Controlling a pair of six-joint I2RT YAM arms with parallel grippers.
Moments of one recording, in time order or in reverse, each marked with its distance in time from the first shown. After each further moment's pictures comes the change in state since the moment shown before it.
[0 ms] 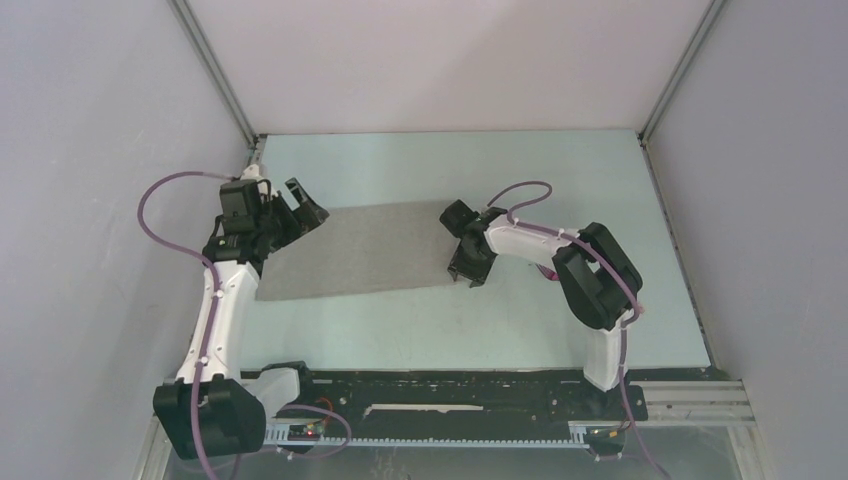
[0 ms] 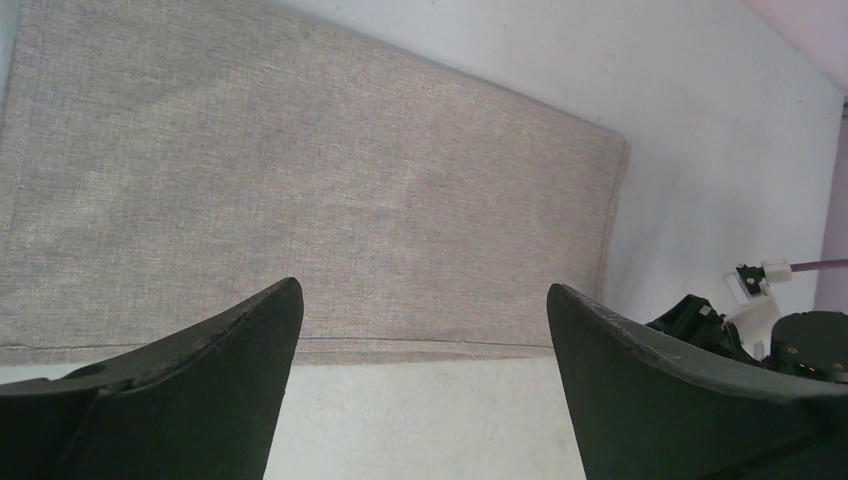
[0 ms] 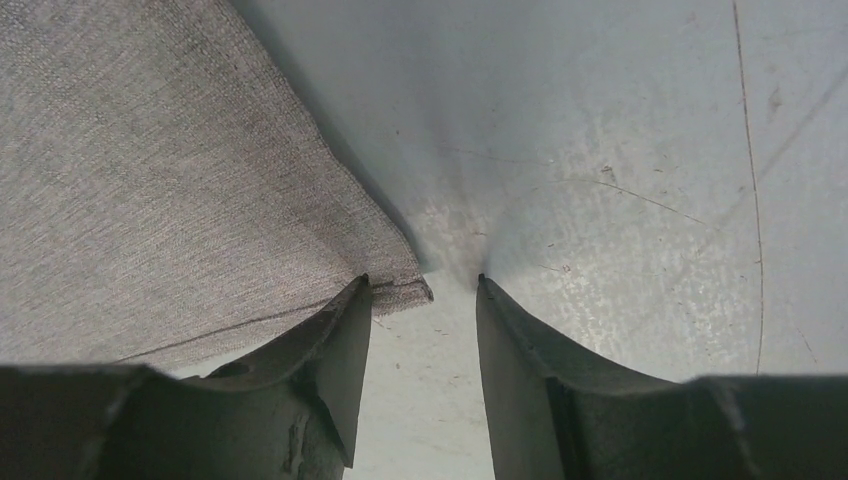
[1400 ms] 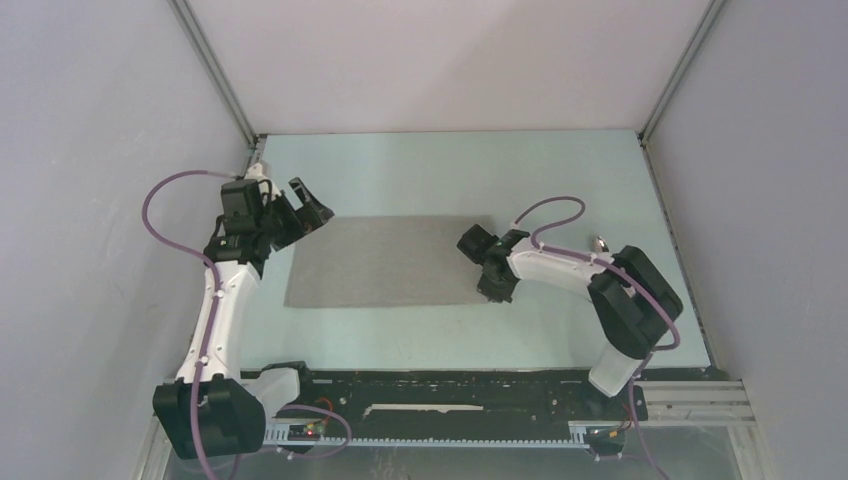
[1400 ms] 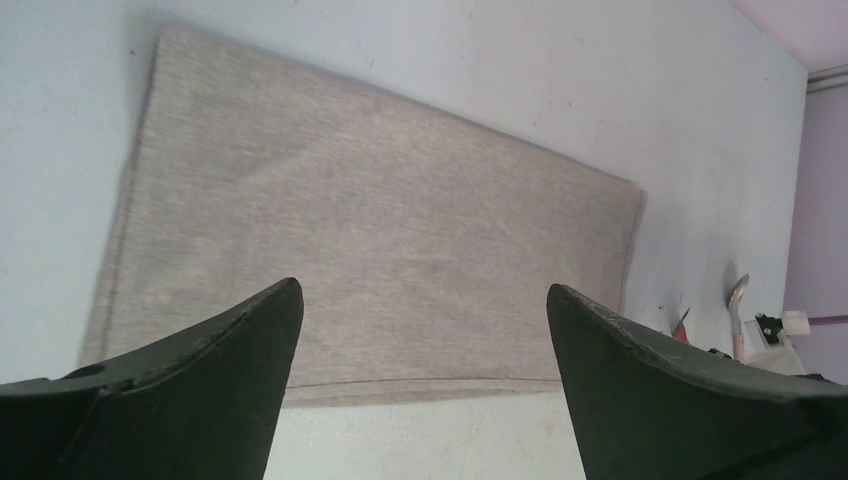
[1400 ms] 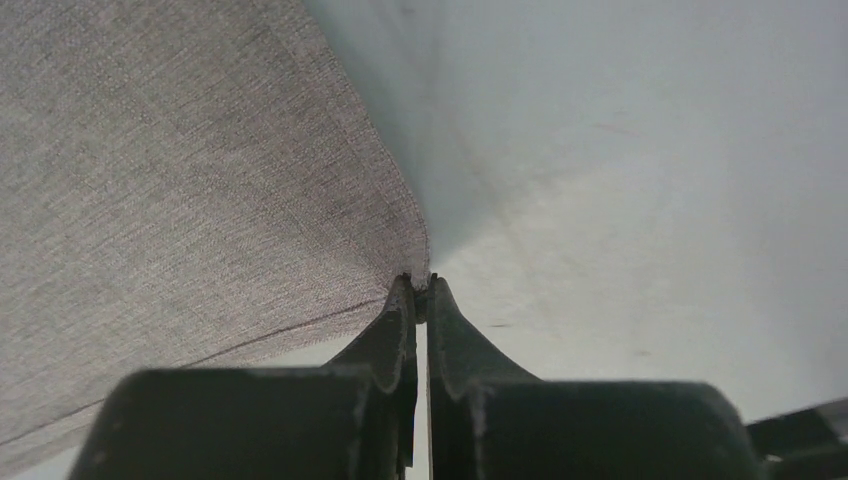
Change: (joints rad) left arm -0.006 0.000 -0.006 0.020 0.062 0.000; right arm 0.043 -0.208 -0.237 -0.056 0.175 0.124
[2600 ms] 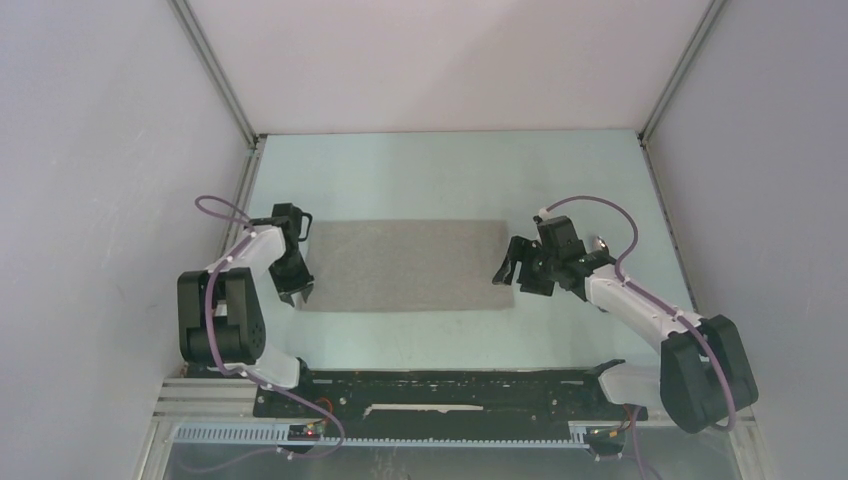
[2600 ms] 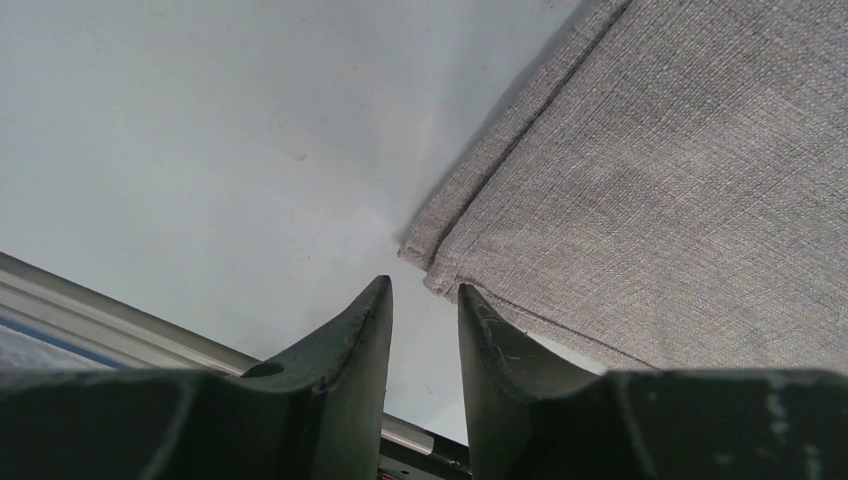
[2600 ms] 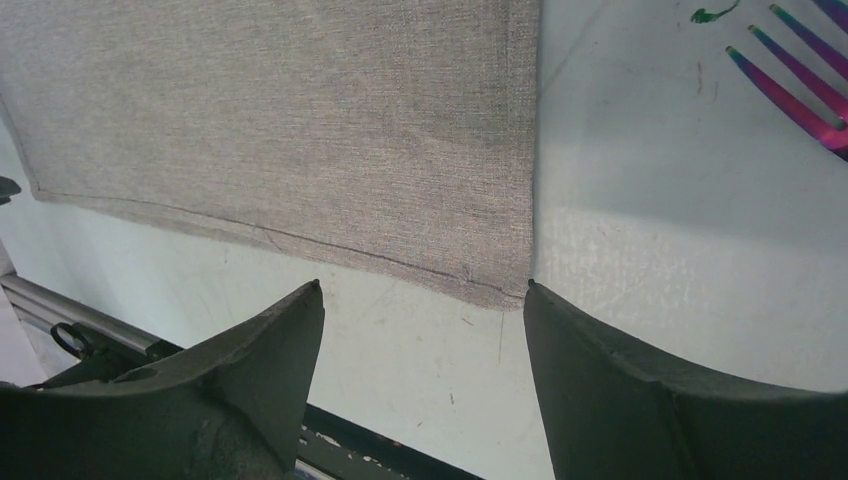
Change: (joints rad) left arm -0.035 0.443 -0.060 -0.365 -0.509 0.020; right arm -0.365 -0.474 -0.377 0.402 -0.508 -0.629
